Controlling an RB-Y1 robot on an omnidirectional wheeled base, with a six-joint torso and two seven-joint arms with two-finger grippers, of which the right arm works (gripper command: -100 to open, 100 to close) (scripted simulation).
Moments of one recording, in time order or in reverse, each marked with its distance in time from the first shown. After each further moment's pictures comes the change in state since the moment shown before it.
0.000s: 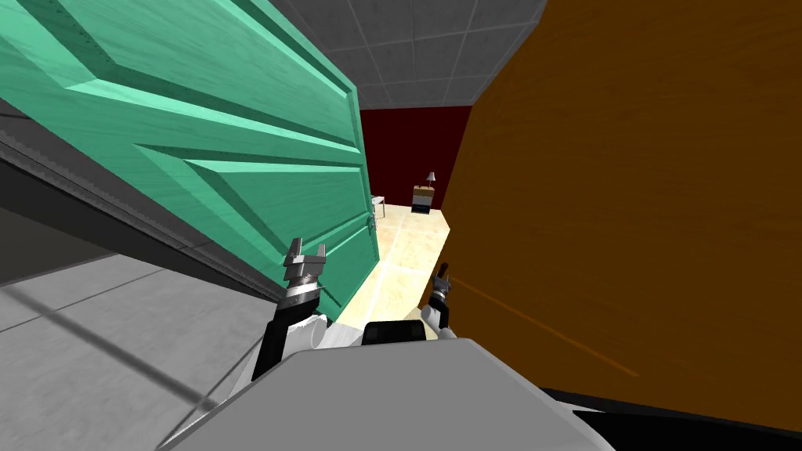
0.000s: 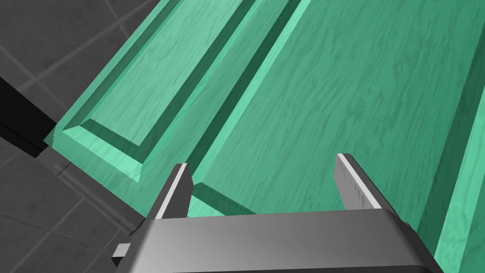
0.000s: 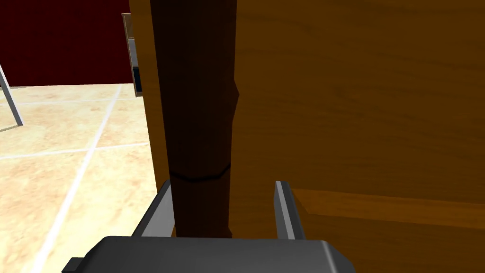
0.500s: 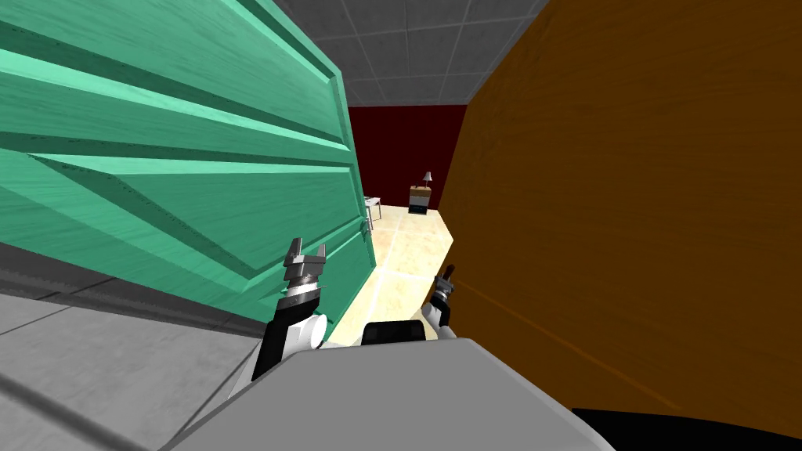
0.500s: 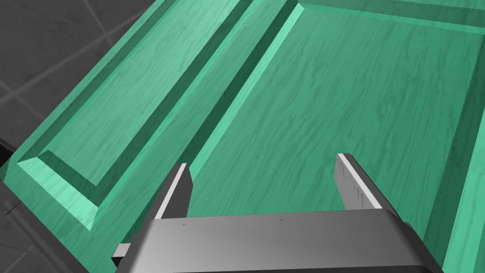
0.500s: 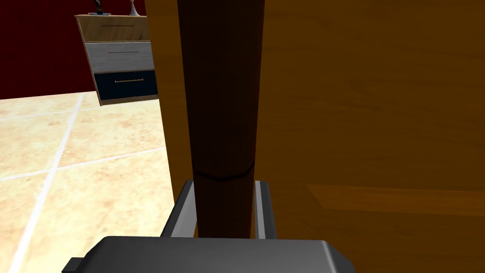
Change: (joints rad) arm -0.022 0.014 -0.057 0.029 -0.035 -0.030 -0.002
